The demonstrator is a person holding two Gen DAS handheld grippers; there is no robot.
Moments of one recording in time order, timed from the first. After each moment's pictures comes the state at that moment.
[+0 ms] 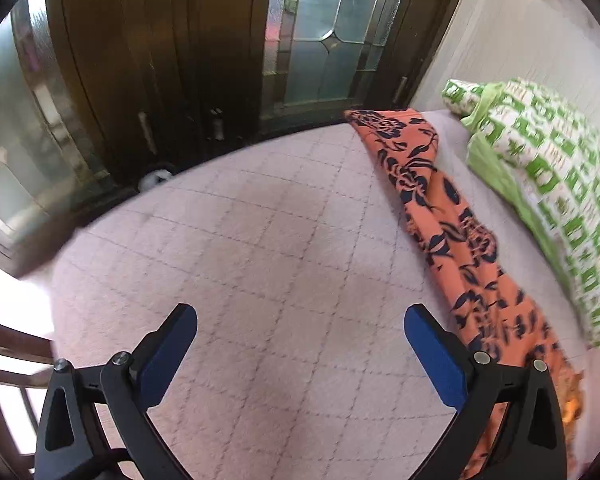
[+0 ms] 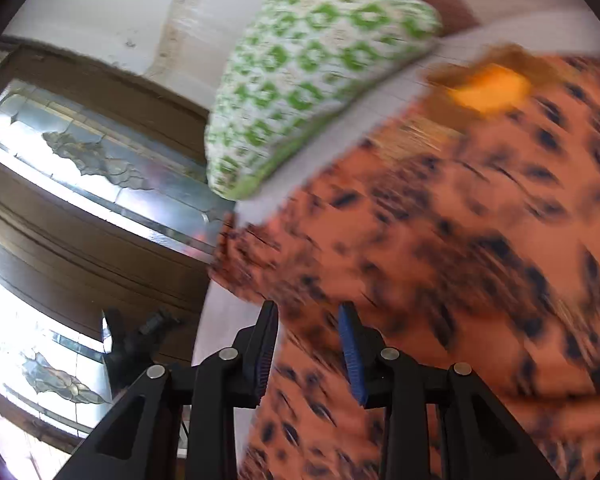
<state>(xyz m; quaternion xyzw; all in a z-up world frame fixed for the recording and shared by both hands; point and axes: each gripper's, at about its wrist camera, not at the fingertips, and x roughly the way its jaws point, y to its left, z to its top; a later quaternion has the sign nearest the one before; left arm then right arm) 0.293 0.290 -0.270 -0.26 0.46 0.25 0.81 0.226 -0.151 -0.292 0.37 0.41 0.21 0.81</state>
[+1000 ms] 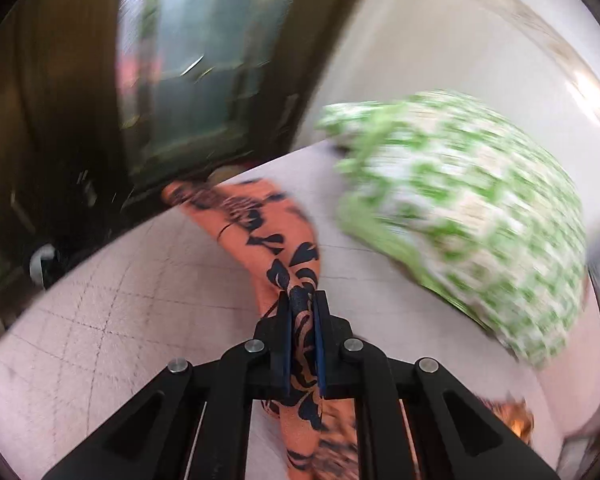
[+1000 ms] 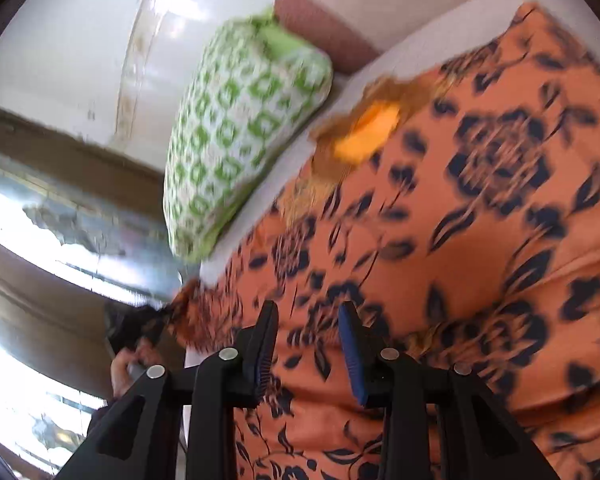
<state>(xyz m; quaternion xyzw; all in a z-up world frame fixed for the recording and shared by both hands) 0.436 0.248 -0.224 -0.22 0.41 0.09 0.88 0.218 -0.244 -0.308 0.44 0.36 0.11 0.82</state>
